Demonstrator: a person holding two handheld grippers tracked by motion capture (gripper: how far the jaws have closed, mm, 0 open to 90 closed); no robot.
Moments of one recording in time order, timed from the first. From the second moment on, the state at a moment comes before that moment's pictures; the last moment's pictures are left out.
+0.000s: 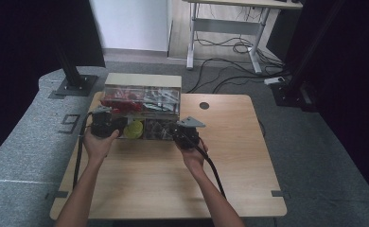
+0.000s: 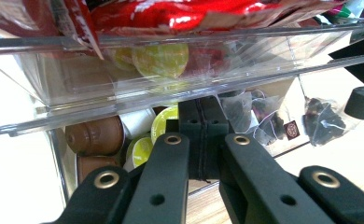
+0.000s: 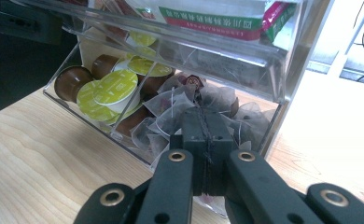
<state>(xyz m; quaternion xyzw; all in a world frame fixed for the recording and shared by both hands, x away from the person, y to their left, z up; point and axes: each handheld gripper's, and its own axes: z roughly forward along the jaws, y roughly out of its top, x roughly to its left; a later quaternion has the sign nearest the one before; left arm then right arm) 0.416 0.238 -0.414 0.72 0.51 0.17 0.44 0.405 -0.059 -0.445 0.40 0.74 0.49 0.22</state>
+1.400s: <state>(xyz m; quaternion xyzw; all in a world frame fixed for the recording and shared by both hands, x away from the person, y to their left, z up) 0.417 0.238 -0.416 0.72 0.51 0.17 0.44 0.383 -0.106 -0.432 0.41 0.72 0.51 0.24</state>
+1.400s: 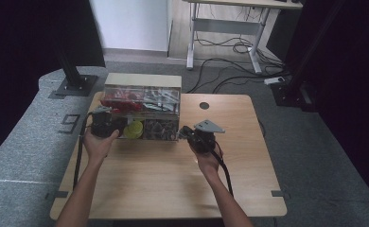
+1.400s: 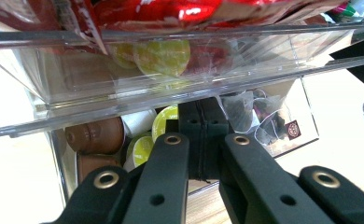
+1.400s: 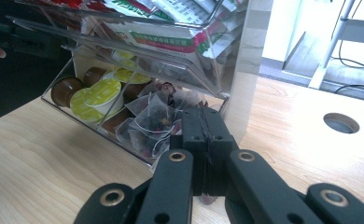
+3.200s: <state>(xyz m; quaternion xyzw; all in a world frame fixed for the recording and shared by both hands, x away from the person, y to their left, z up) 0.416 0.239 -0.414 0.72 0.51 0.17 0.44 0.362 -0.169 -0.431 0.43 0.69 0.50 0.27</state>
